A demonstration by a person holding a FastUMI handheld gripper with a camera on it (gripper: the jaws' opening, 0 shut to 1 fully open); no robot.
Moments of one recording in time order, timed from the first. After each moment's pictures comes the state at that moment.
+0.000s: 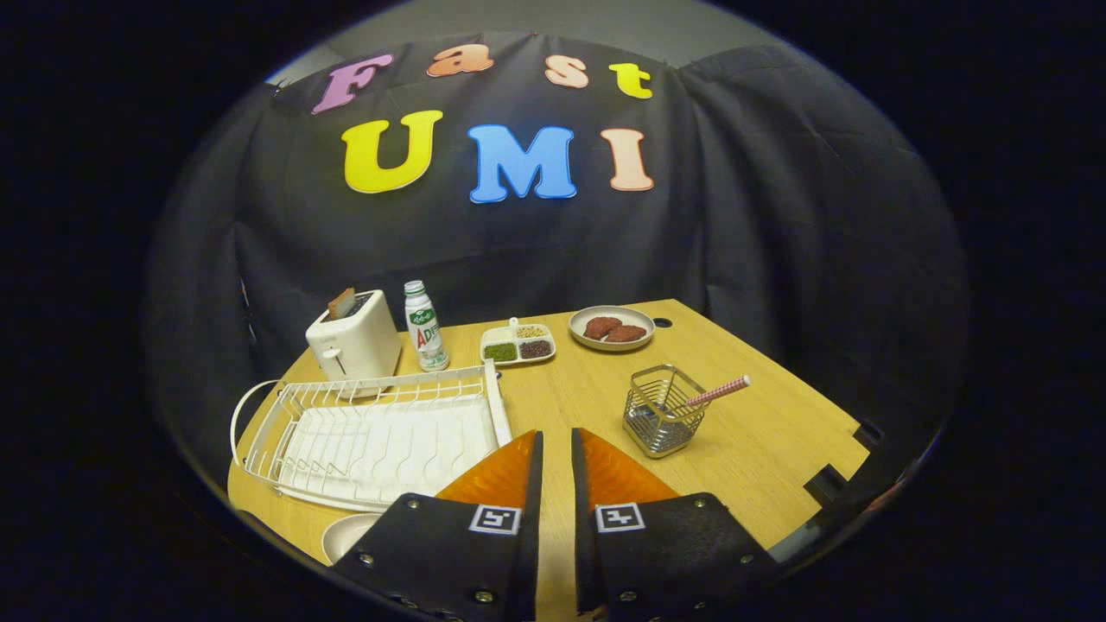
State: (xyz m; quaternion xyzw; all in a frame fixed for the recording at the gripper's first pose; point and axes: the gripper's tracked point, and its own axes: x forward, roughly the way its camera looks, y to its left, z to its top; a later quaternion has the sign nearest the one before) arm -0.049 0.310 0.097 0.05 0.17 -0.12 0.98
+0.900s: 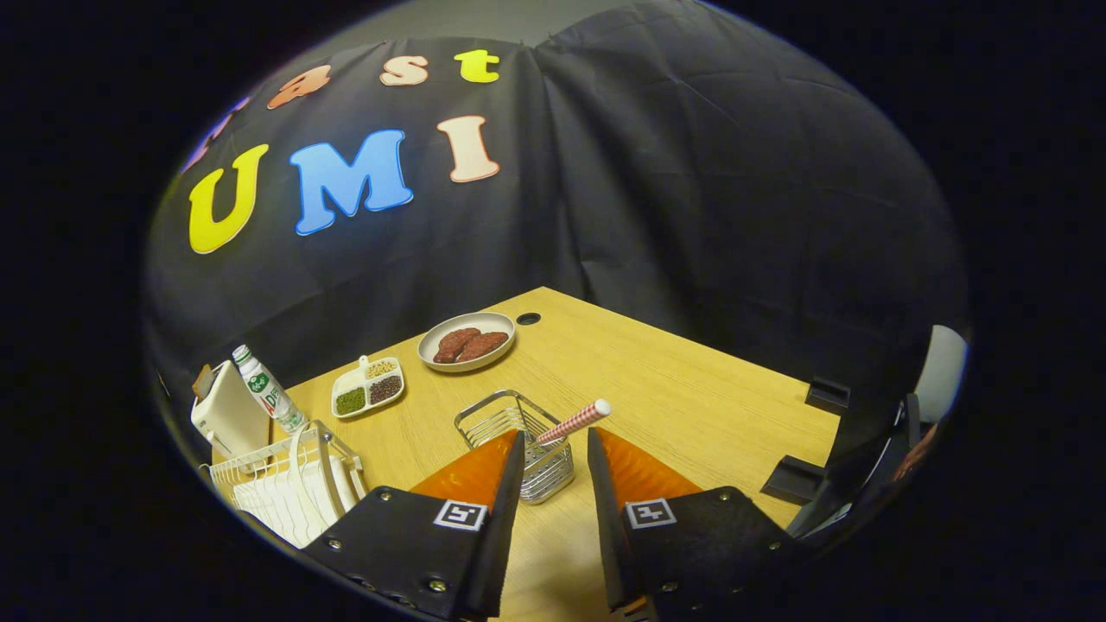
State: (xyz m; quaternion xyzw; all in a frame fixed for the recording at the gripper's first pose) arm -0.011 0.159 0.048 0.16 0.18 -0.30 0.92
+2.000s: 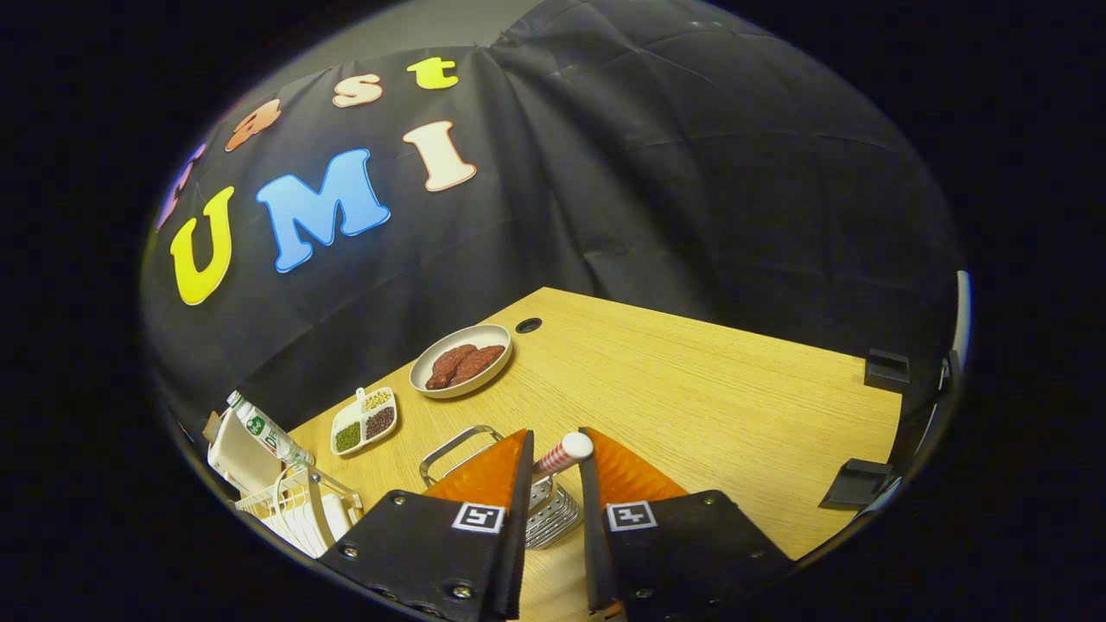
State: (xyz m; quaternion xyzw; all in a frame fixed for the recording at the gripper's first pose) arm 0.039 0.122 0.031 0.23 0.14 -0.25 0.93
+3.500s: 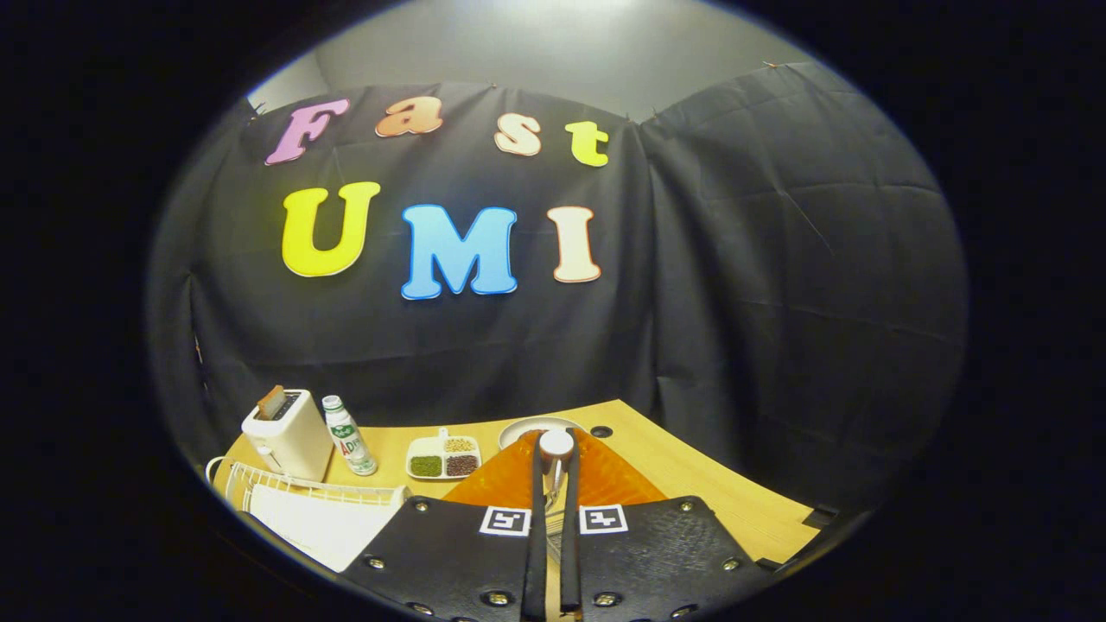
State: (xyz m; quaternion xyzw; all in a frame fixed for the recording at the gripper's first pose) arm 0.014 0.225 0.226 0.02 0.05 -0.17 0.99
